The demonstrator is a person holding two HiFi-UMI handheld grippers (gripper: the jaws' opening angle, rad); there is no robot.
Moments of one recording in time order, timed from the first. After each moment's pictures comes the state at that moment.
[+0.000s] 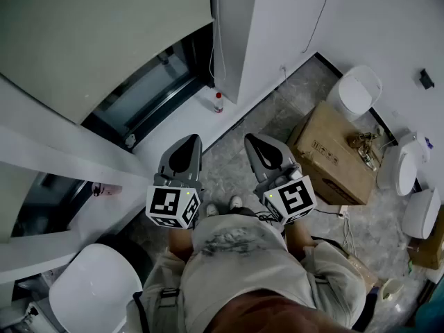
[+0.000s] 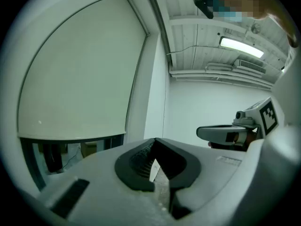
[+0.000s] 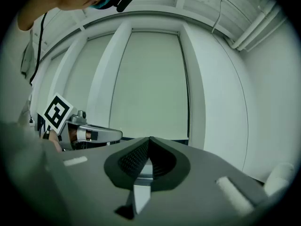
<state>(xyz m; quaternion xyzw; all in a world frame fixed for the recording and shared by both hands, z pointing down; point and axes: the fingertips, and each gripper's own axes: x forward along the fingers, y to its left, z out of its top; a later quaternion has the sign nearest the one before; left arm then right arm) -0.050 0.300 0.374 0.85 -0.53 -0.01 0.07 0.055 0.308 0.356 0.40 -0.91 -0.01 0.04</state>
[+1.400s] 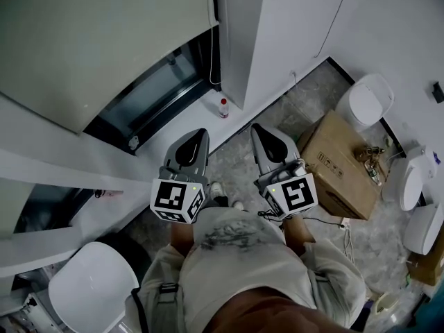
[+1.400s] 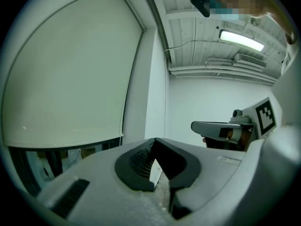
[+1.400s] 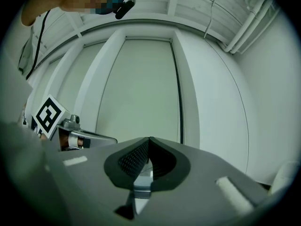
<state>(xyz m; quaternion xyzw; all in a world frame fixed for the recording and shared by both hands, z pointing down) -0.025 0.226 0.375 0.85 -0.53 0.01 0.06 0.076 0.222 0.347 0.42 -0.91 -0.03 -0.02</state>
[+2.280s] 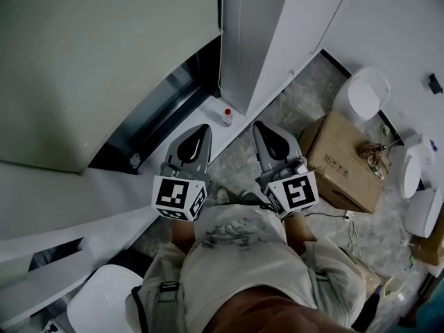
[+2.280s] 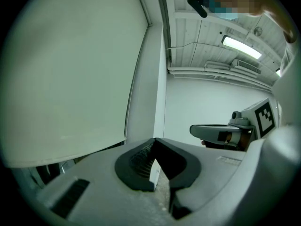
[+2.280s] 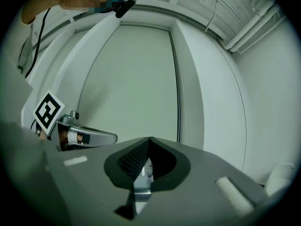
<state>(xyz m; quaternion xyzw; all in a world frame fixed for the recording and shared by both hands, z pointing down) -0.083 0.113 0.369 0.88 -0.48 0.01 0.06 0.016 0.117 0.349 0.47 -0.88 -0.01 0.02</state>
